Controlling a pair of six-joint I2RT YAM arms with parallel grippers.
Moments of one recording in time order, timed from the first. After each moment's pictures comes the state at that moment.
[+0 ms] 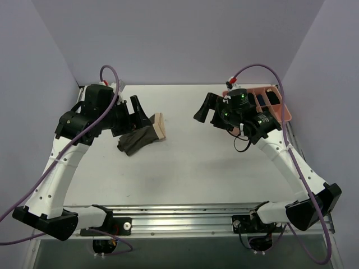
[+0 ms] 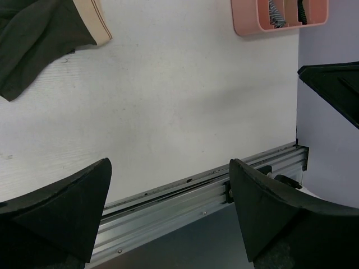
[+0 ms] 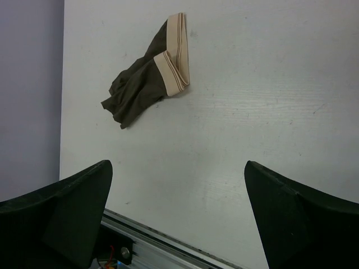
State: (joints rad) left arm -0.41 1.27 1.67 -1.10 0.17 -0.62; right arm 0.49 1.32 1.39 -0.68 -0.06 0.68
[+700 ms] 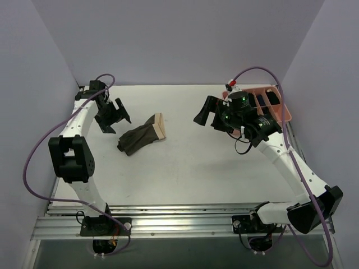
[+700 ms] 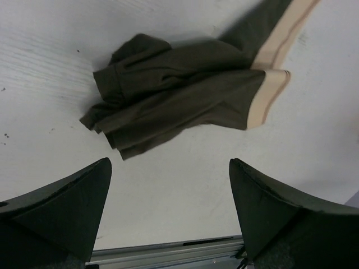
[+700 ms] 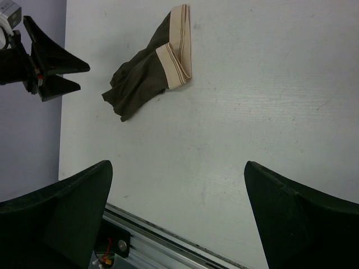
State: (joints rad) left arm -0.01 1.83 1.68 -1.01 0.20 -0.54; right arm 0.49 1.31 1.38 -0.67 -0.07 0.67
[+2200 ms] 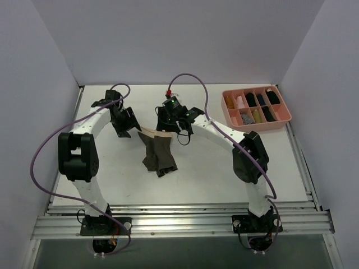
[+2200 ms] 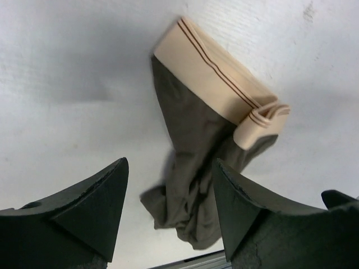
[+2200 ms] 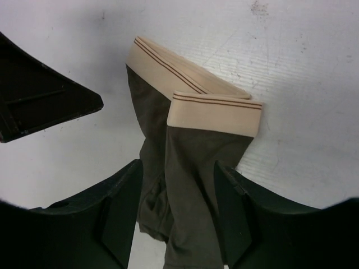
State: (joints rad) left arm -0.11 1.85 1.46 -0.77 0.22 -0.59; right arm 0.74 2.00 1.67 -0.46 0.05 0.65
